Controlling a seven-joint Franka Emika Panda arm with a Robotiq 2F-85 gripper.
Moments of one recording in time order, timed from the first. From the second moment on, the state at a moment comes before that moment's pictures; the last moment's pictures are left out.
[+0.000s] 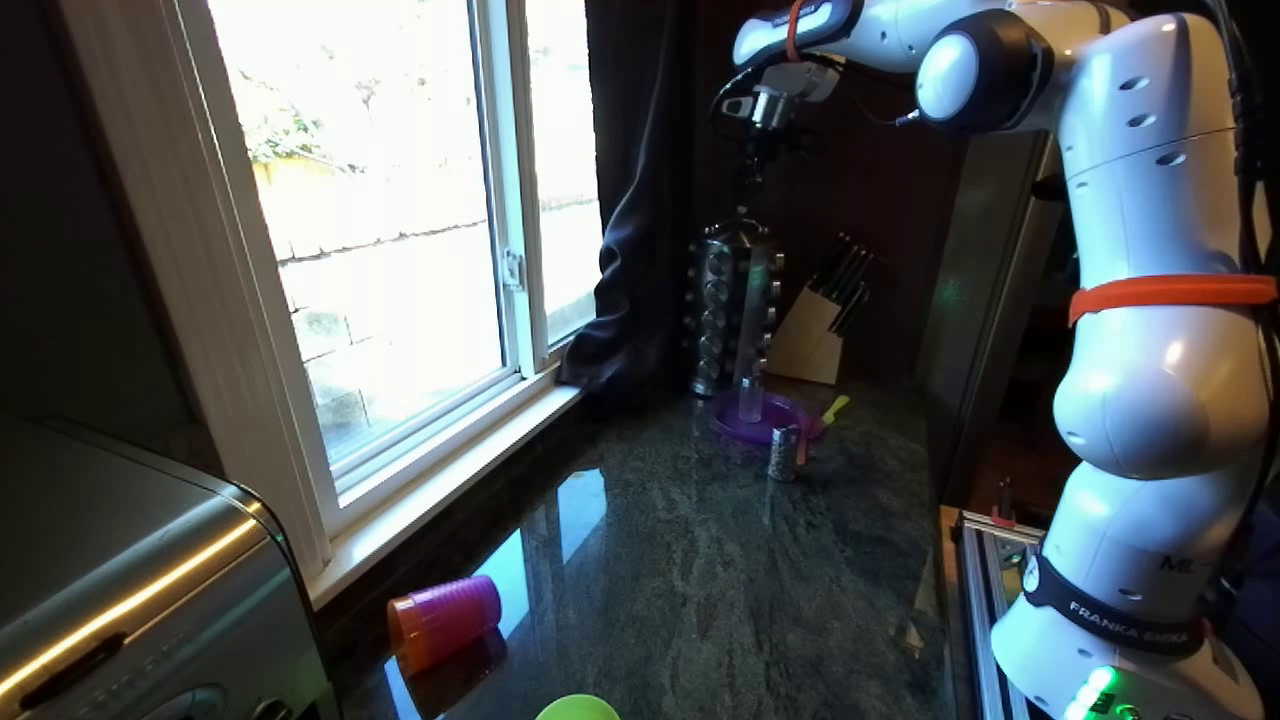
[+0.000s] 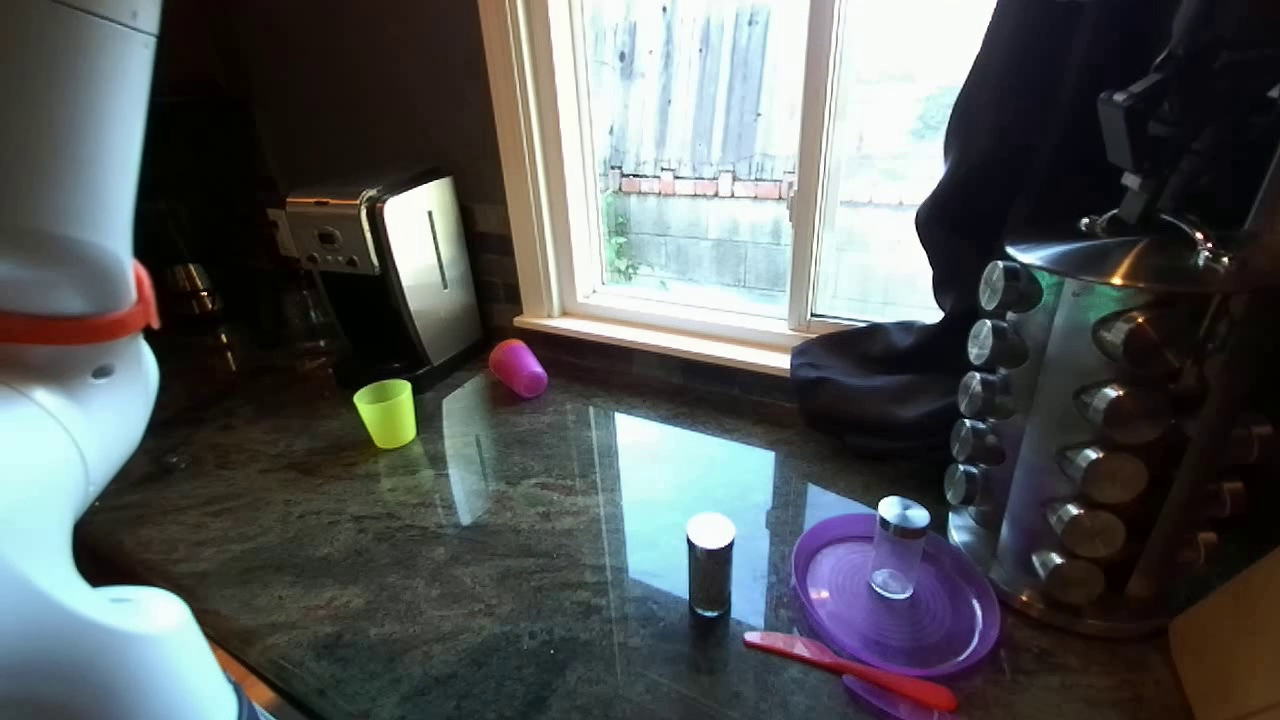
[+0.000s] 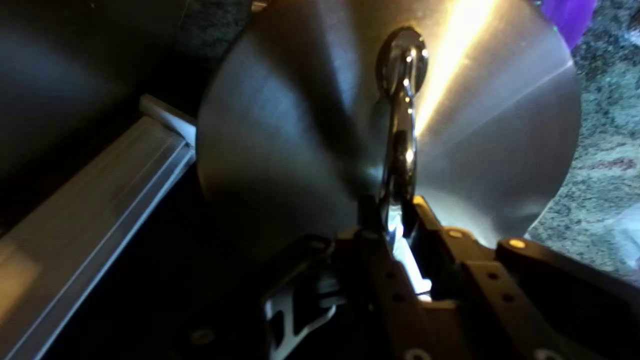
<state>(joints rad) -0.67 0.42 -0.19 -1.23 0.30 1.77 -1.44</state>
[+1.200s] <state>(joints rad) -0.67 0.60 -0.18 -0.91 0.24 1.62 -1.45</state>
